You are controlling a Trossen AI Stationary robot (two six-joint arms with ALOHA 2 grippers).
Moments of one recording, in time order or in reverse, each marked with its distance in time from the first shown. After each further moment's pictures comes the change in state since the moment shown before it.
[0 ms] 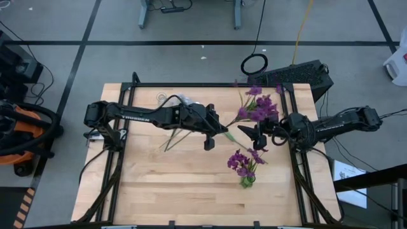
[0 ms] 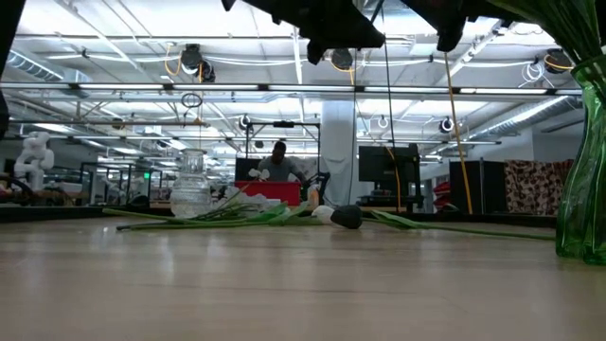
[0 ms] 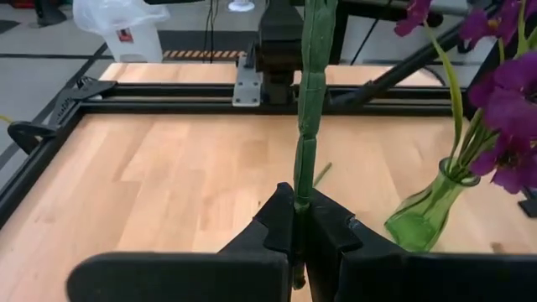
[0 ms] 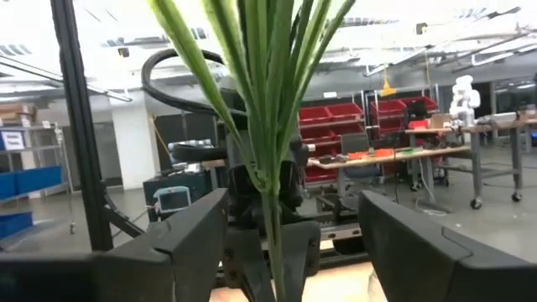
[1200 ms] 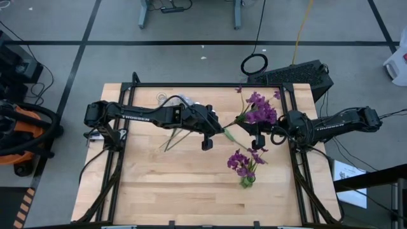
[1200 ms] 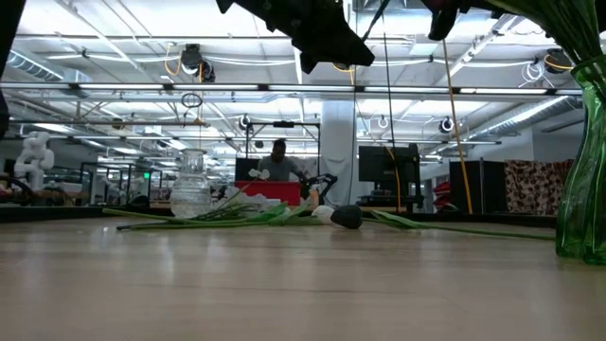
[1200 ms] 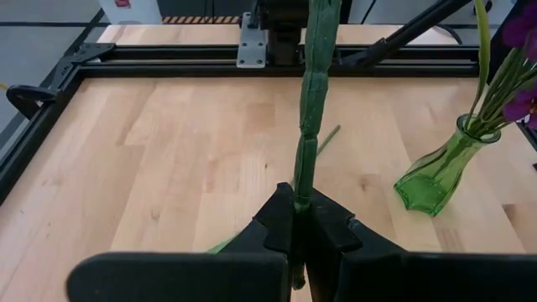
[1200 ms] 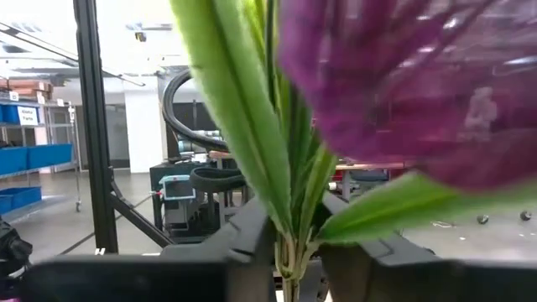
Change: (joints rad) left arm 0.008 0.000 0.000 -0.101 -0.007 0.016; right arm -0.026 0.021 0.068 -0.064 -0.079 -0.061
